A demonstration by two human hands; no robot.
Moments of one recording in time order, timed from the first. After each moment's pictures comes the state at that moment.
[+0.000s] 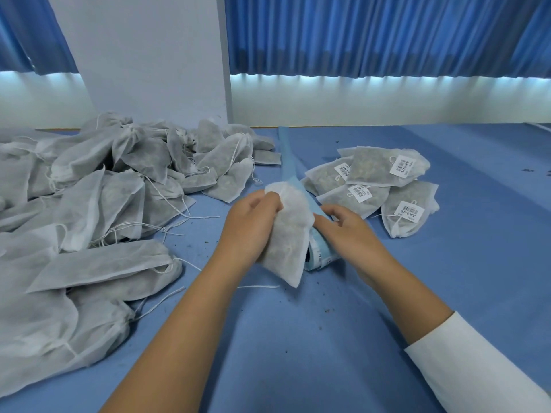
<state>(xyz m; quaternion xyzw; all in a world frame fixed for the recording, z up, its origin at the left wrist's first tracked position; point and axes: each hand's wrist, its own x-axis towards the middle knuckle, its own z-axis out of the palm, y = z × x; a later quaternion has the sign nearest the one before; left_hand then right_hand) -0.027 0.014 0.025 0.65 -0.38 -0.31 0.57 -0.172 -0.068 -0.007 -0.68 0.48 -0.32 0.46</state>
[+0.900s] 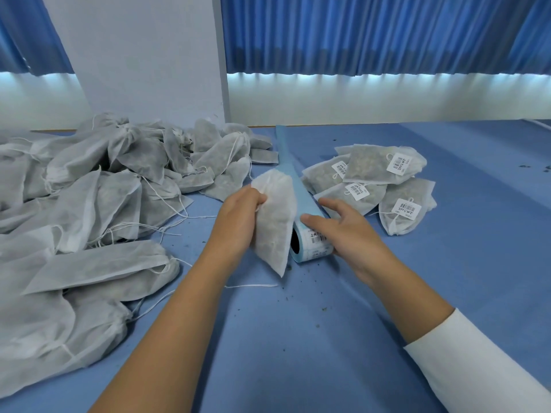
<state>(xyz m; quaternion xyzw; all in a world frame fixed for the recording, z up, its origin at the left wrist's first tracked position) -0.012 0.004 0.017 0.62 -0.38 -0.31 0.61 -0.174 -0.064 -0.004 -0.62 0.47 -0.32 0.54</state>
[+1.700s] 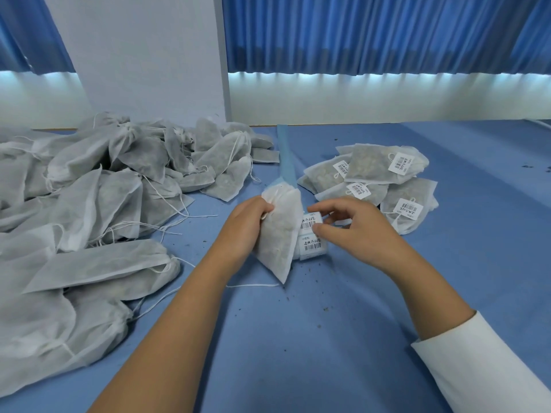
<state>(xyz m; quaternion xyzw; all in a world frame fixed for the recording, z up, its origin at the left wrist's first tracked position) -0.010 -0.002 0.004 0.63 -0.40 -0.36 0.57 -0.193 -0.063 0.012 -0.79 0.39 -0.32 0.35</state>
